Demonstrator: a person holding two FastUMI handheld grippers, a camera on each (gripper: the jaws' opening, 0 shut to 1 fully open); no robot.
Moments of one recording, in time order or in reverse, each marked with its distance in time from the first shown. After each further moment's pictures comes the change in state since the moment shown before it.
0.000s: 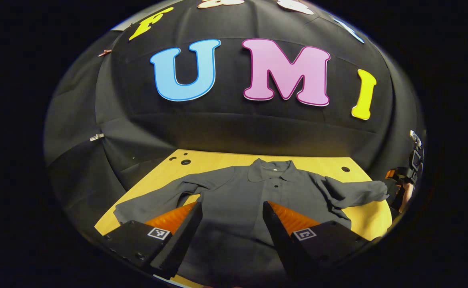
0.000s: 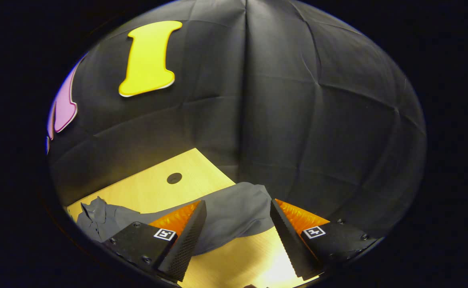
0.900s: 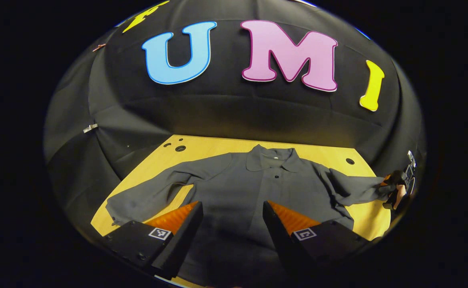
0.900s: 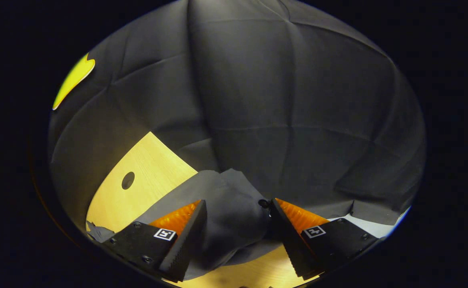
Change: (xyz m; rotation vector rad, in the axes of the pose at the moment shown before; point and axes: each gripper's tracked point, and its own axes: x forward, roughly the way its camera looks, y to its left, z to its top) left arm 0.035 -0.021 -0.018 0.001 0.130 -0.009; right arm 0.103 -0.046 -0.050 0.206 0.232 -0.110
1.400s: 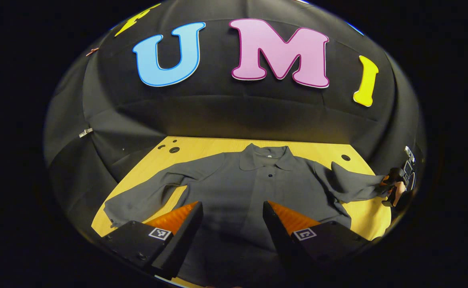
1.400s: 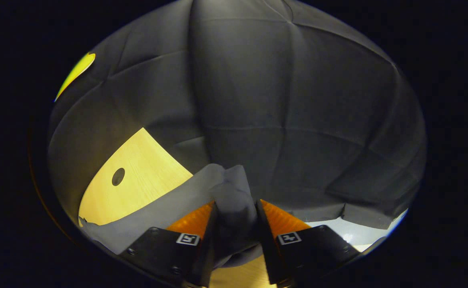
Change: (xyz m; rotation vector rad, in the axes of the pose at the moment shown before) left arm -0.001 -0.016 0.000 0.016 0.006 -0.022; right arm -0.016 -0.013 0.038 -0.012 0.002 -0.050
